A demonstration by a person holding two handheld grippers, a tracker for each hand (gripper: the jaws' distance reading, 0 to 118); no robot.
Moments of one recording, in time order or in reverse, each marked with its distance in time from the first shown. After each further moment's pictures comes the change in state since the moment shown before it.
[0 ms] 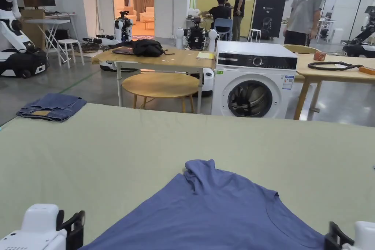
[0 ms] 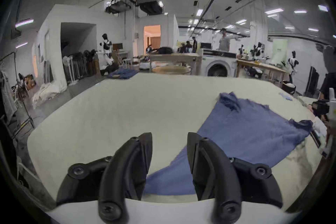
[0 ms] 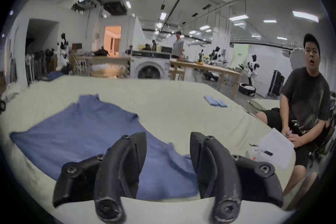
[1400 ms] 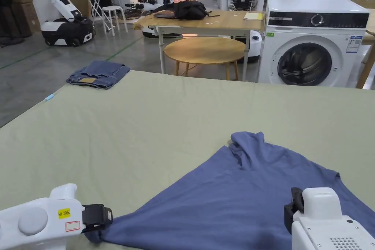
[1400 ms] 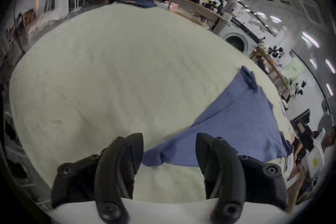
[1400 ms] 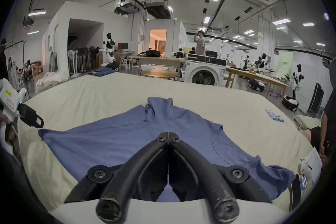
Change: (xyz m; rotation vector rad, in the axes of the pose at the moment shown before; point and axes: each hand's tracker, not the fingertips) left arm -0.095 -0.022 -0.062 -0.570 0.024 0.392; right arm -0.144 -0.003 -0.018 -0.034 0.366 0.122
